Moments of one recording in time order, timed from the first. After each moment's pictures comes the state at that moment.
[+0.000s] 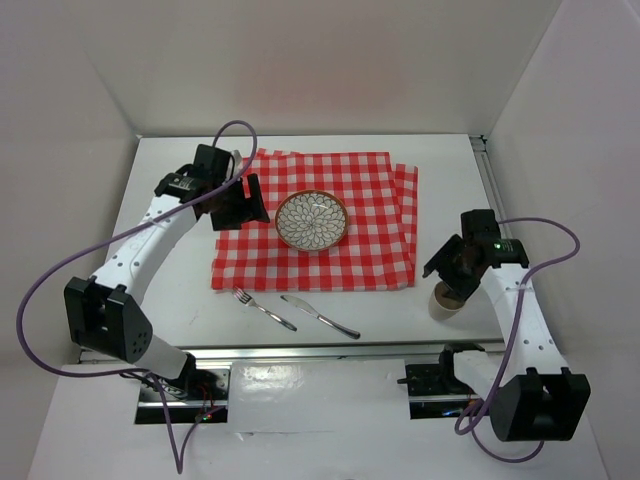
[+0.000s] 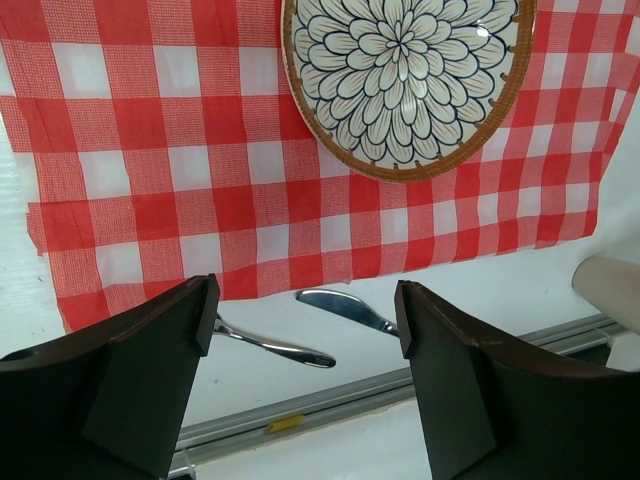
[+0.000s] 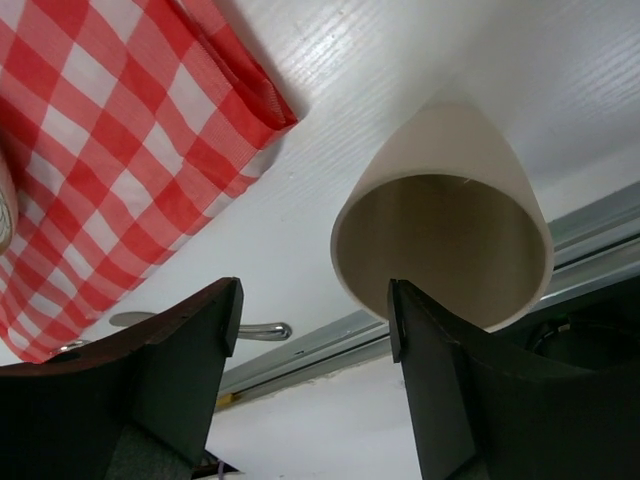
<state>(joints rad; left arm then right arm) -0.27 1.49 1.40 -0.86 0.16 -0.49 -0.03 1.01 0.90 -1.08 -0.01 0.78</state>
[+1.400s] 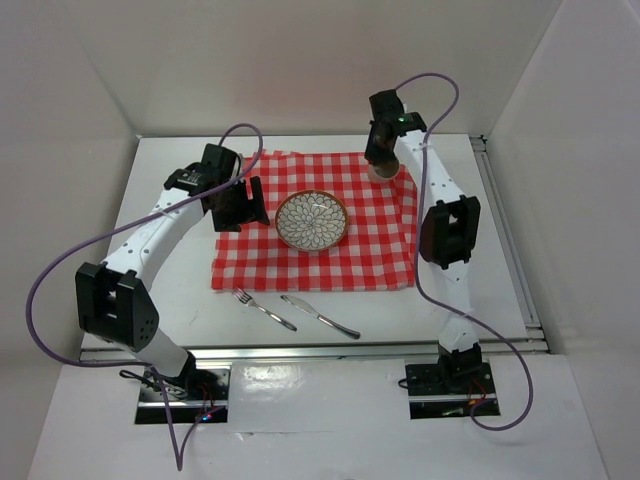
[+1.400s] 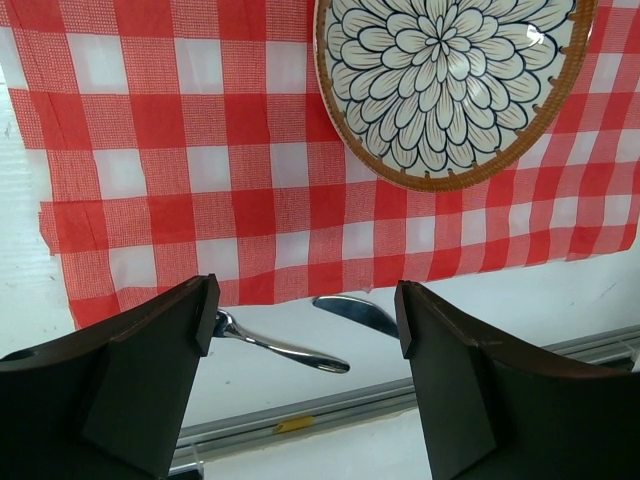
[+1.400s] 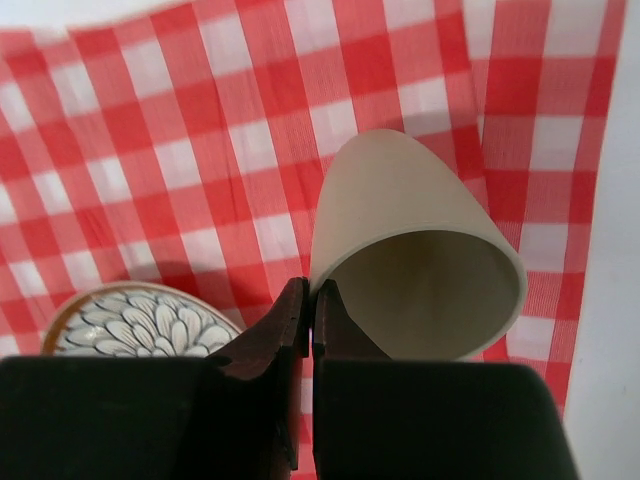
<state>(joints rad) -0.27 1.57 1.42 -0.88 0.13 -0.48 0.27 2.33 2.41 -0.96 0.17 0.47</state>
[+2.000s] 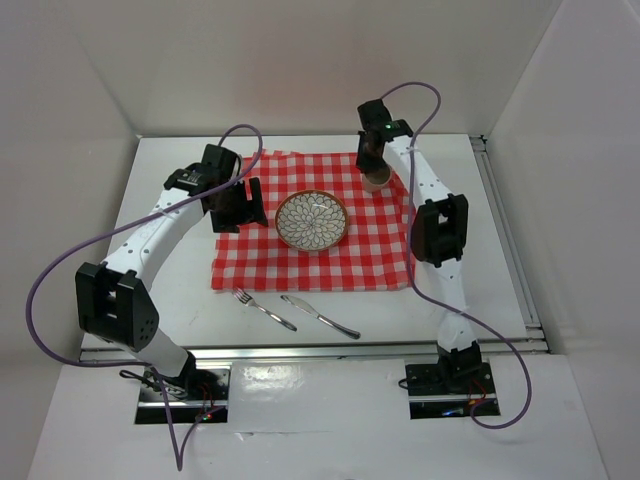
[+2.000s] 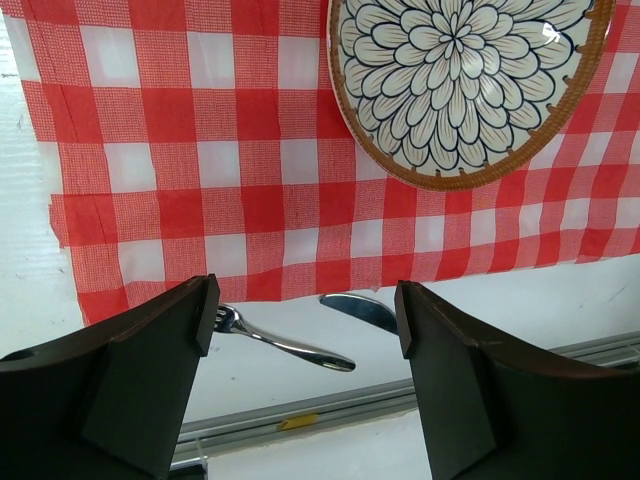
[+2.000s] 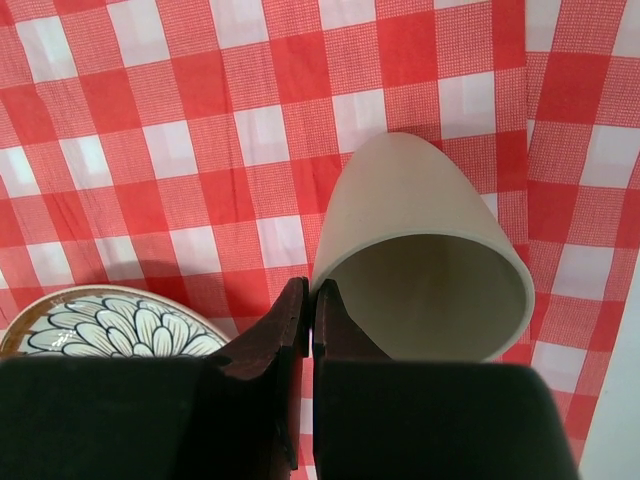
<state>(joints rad) -0.27 1.57 1.42 -0.89 0.11 -0.48 0.30 2.41 2.39 -0.93 0.15 0.42</state>
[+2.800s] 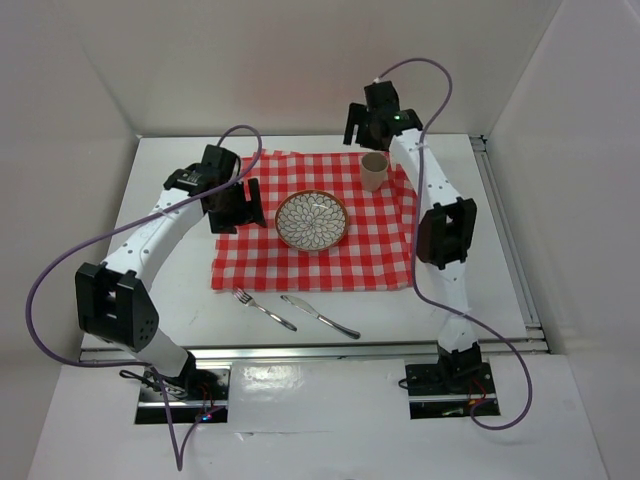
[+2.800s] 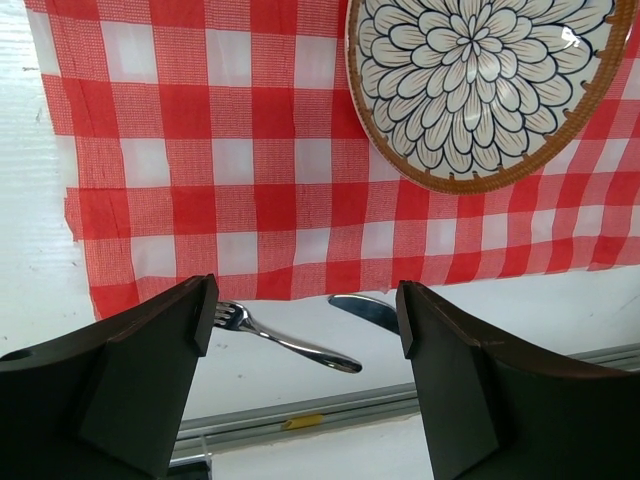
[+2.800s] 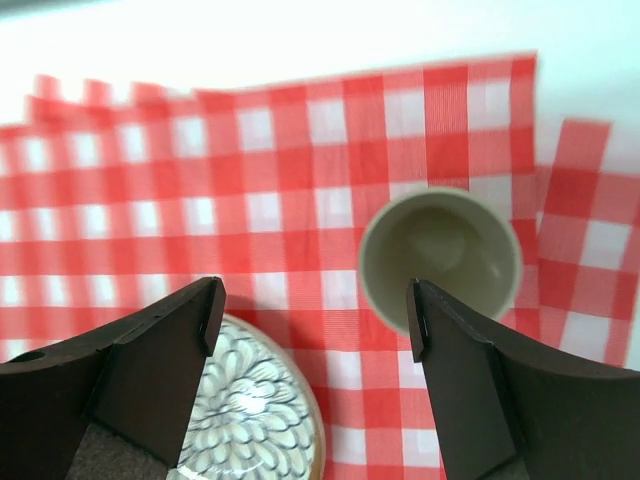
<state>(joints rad) -0.27 1.57 1.42 -0.90 0.09 -0.48 0.30 2.38 2.47 -0.84 0.11 0.39</state>
